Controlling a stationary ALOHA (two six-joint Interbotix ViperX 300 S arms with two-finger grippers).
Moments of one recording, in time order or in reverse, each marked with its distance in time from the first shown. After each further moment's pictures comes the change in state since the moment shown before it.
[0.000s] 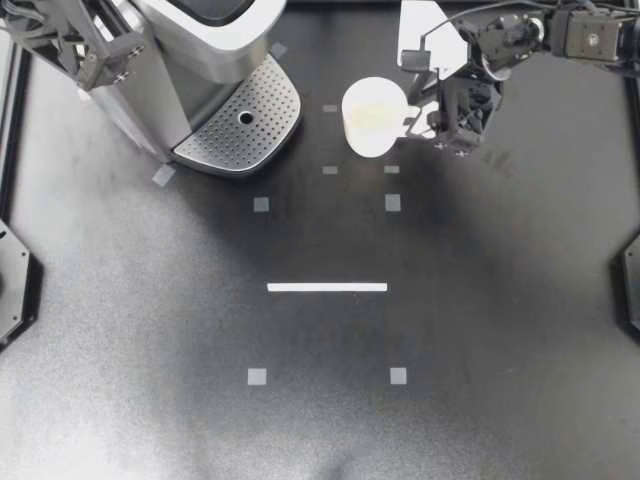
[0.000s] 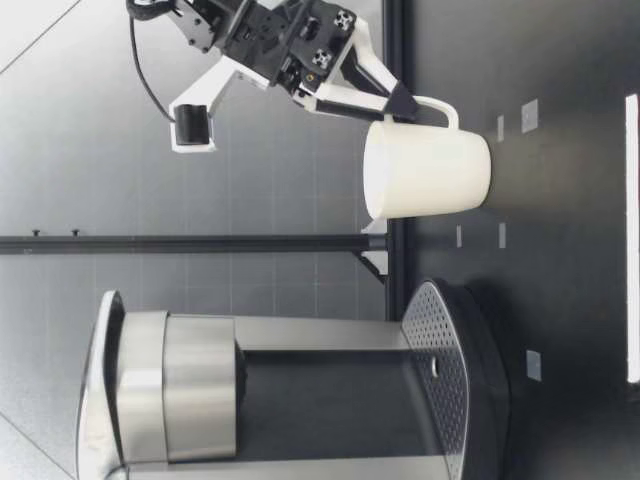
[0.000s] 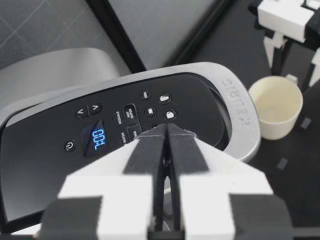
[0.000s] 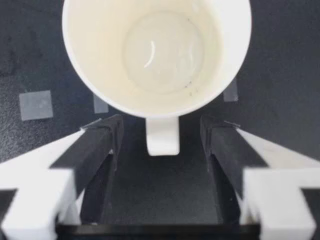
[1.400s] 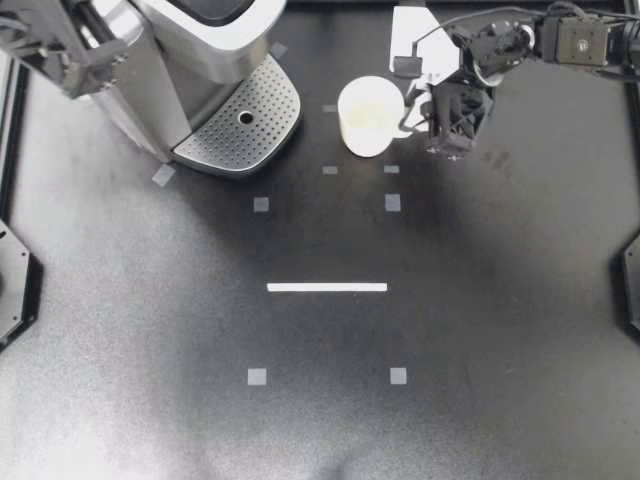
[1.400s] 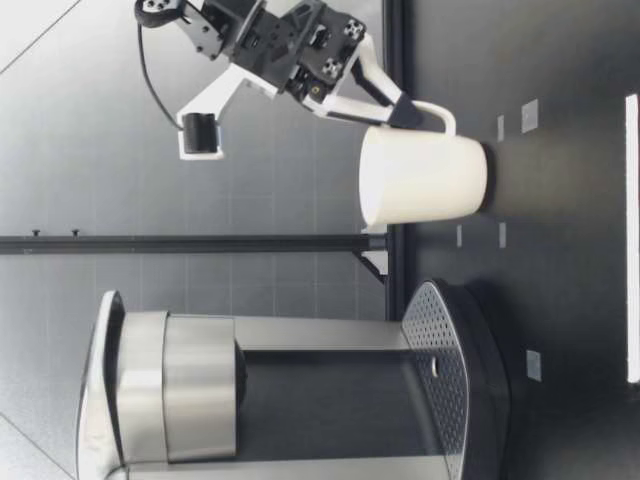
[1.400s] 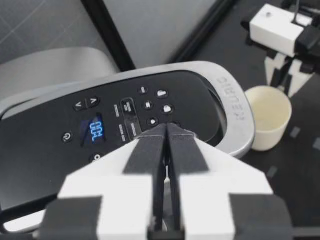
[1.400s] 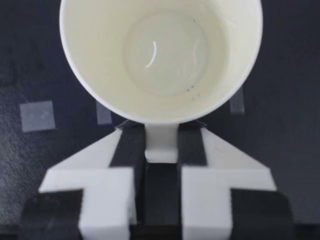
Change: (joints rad) left arm 0.000 -0.071 0.078 0.011 -0.069 -0.054; right arm 0.028 0.012 -0.009 0.026 -0.026 0.005
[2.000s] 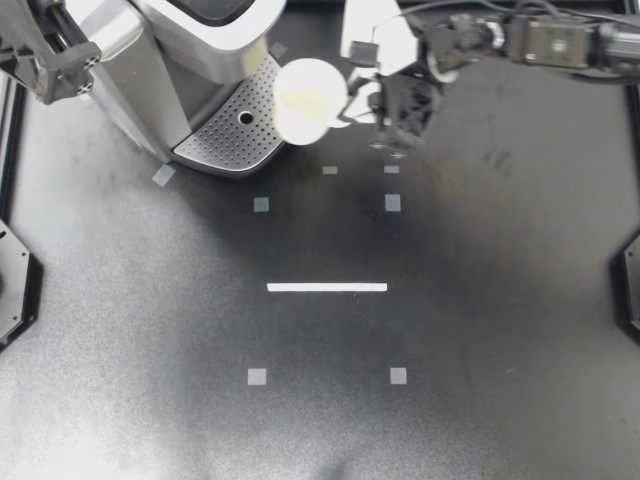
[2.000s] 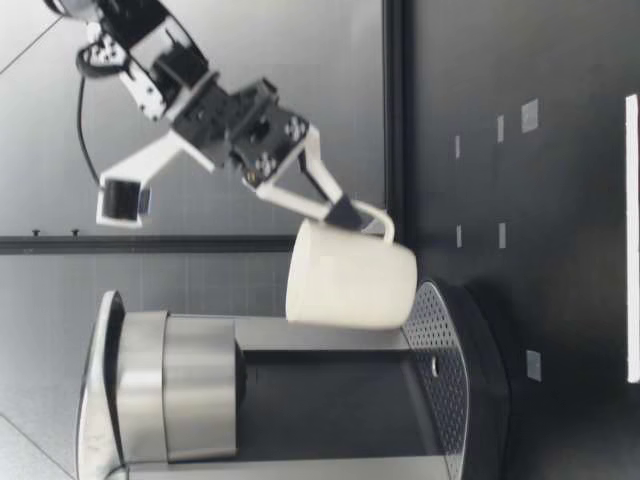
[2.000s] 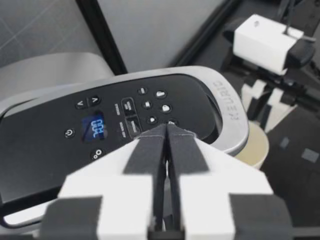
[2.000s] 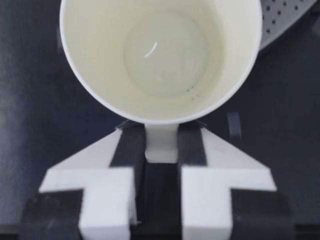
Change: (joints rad) left arm 0.000 -0.058 0.051 0.003 -0.049 -0.021; right arm 0.123 0.046 -0.178 0.080 -0.064 0.043
